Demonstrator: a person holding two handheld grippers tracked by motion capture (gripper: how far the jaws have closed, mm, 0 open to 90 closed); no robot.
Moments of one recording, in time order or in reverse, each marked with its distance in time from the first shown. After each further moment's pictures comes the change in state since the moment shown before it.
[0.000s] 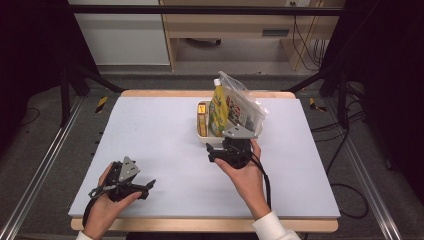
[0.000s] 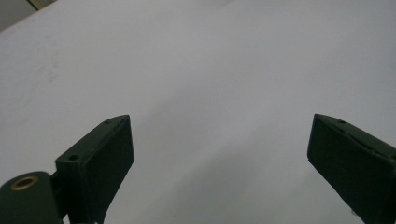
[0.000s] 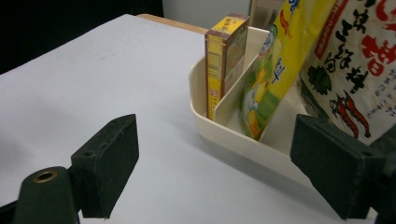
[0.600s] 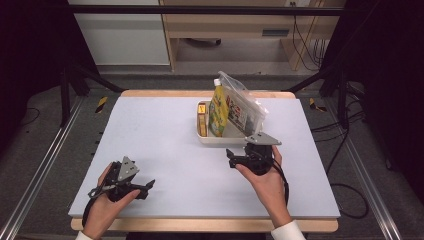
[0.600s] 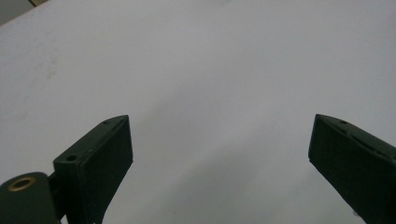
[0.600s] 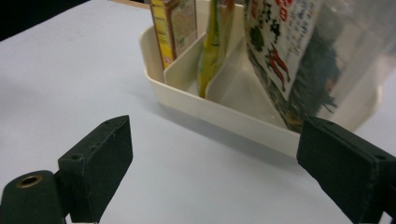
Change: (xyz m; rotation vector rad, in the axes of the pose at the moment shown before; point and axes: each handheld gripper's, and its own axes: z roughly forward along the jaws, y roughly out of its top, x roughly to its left) left arm 0.002 -0.002 0.000 0.003 -0.009 -0.012; right arm -0.042 -0.027 -0.028 0.031 -0.049 0.027
